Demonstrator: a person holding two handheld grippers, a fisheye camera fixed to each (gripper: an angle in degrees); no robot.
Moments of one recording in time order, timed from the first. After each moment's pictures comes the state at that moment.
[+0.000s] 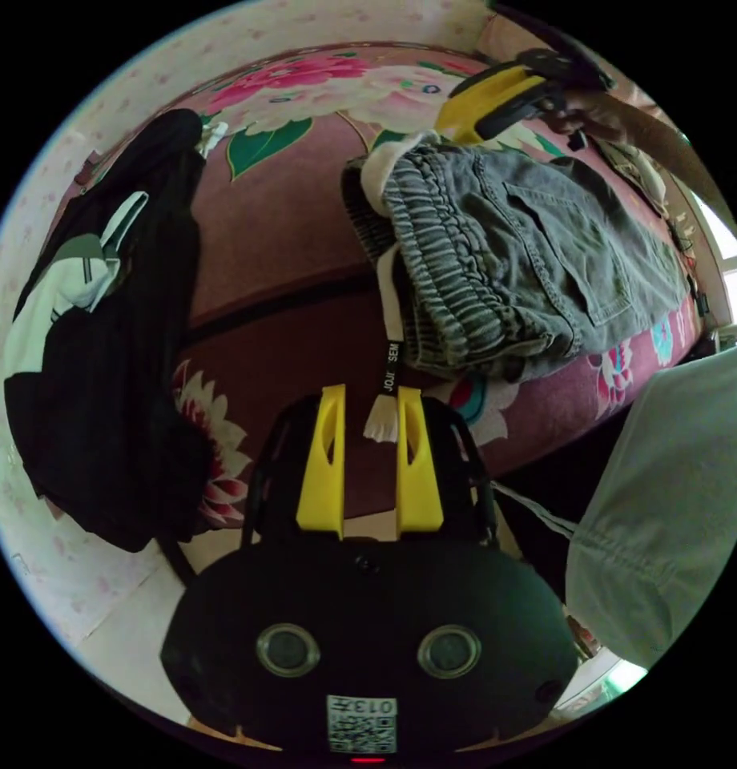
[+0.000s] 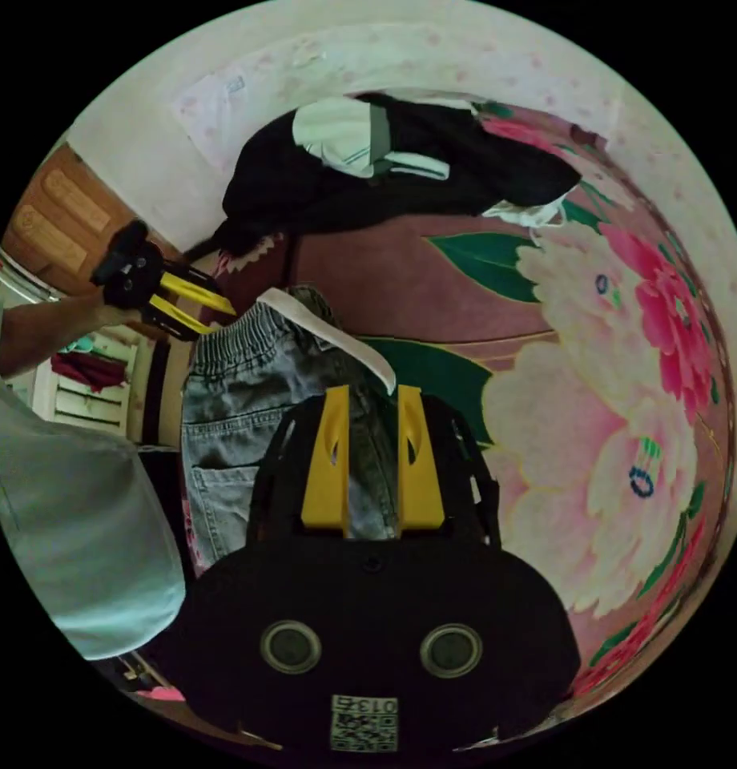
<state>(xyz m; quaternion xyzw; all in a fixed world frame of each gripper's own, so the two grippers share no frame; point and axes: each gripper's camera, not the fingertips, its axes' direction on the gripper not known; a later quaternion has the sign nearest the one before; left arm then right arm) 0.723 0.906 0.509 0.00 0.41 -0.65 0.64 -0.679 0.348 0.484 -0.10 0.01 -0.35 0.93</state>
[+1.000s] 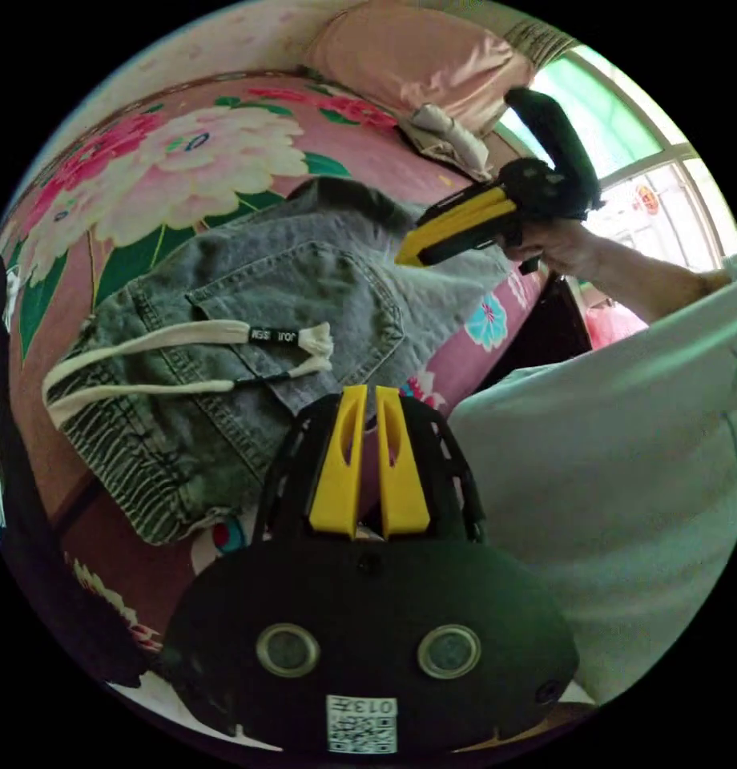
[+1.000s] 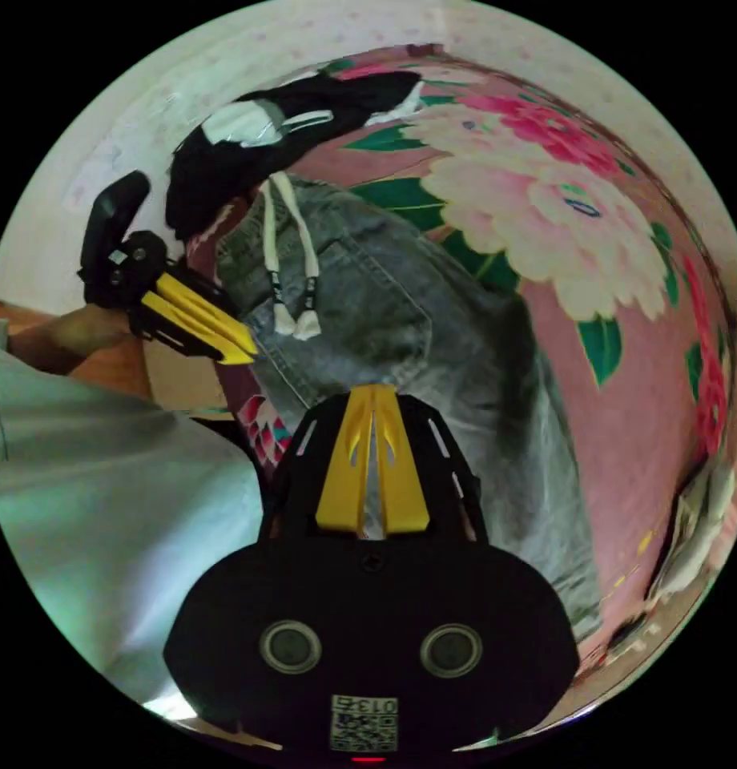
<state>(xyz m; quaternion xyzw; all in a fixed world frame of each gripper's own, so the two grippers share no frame) 0.484 0.730 0.324 0.25 0.50 -0.53 0.64 -0.594 0.623 0.335 -0.13 0.06 -0.12 0.98</state>
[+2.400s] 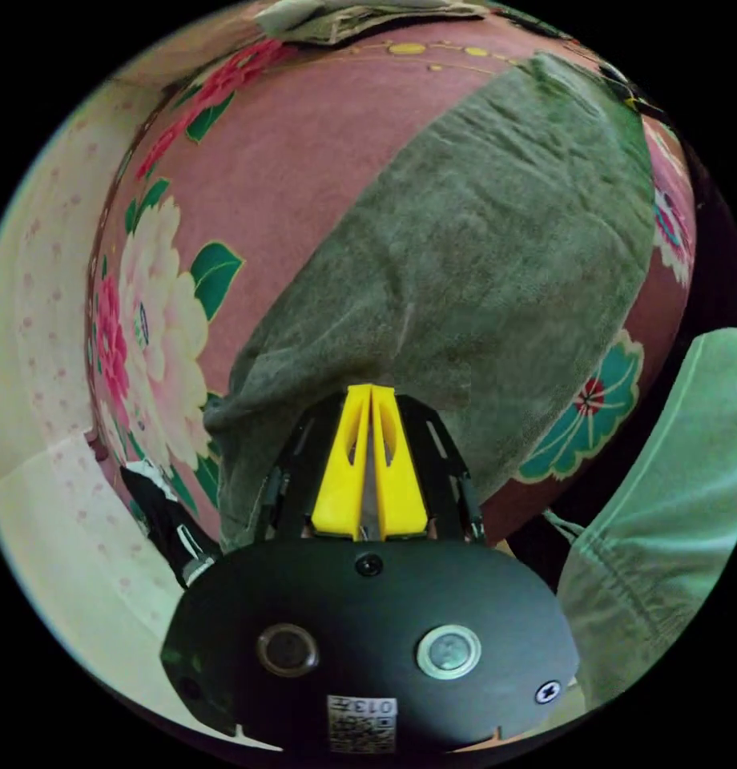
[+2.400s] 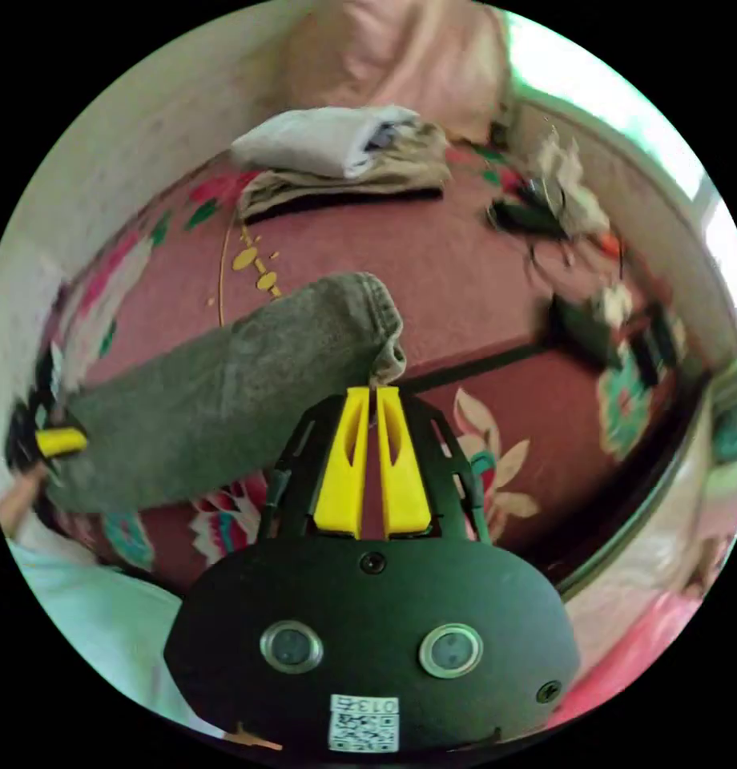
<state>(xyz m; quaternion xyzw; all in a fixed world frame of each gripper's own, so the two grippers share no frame) 0.029 0.241 0.093 -0.03 0.32 -0.37 0.87 -0.159 1.287 -0.058 0.10 0.23 0.44 0.87</state>
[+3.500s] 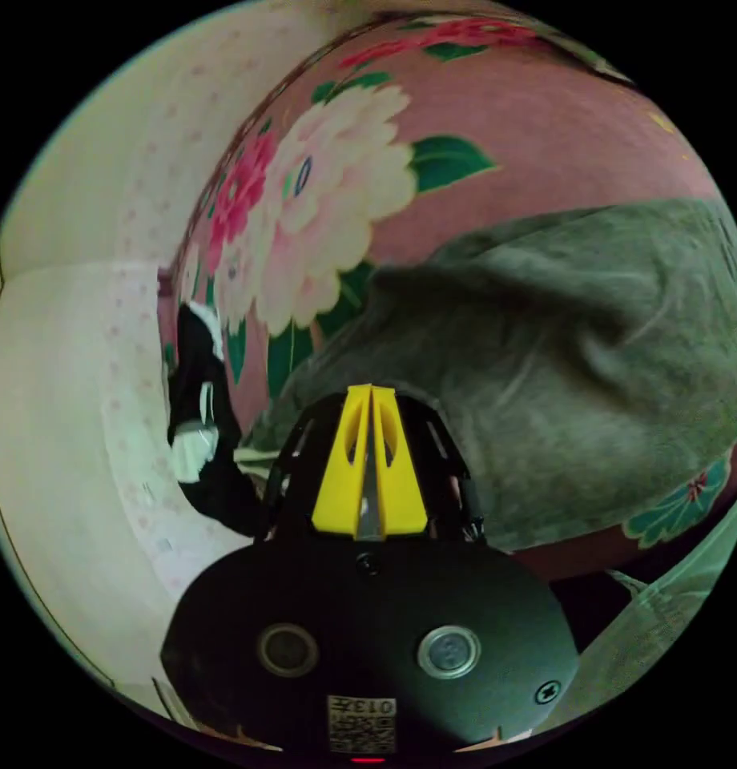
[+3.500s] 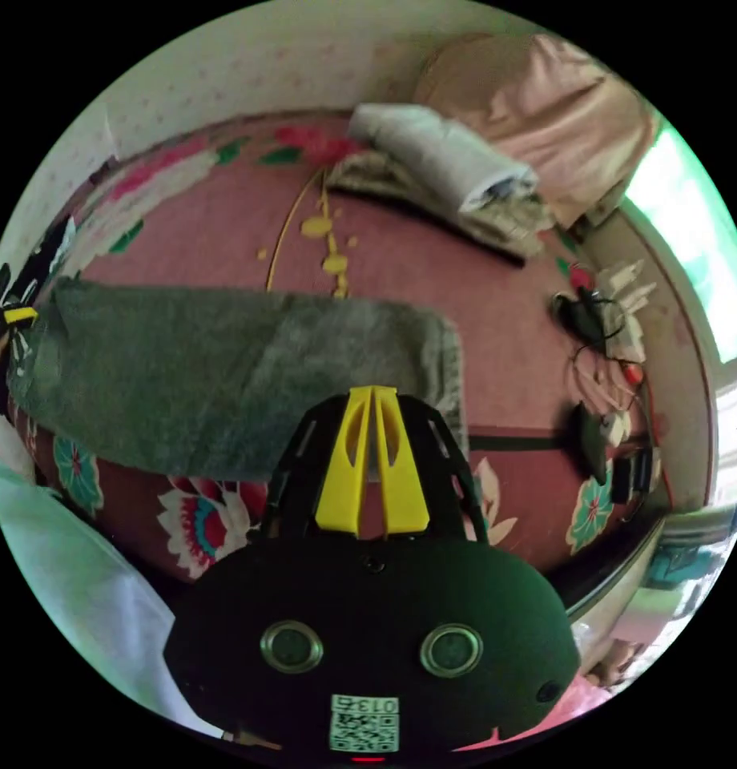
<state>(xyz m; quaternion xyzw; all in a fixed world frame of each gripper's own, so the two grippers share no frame) 0.134 0.399 0.165 -0.21 0.23 -0.57 0.76 -0.156 1.147 0.026 0.05 0.31 0.25 0.91</state>
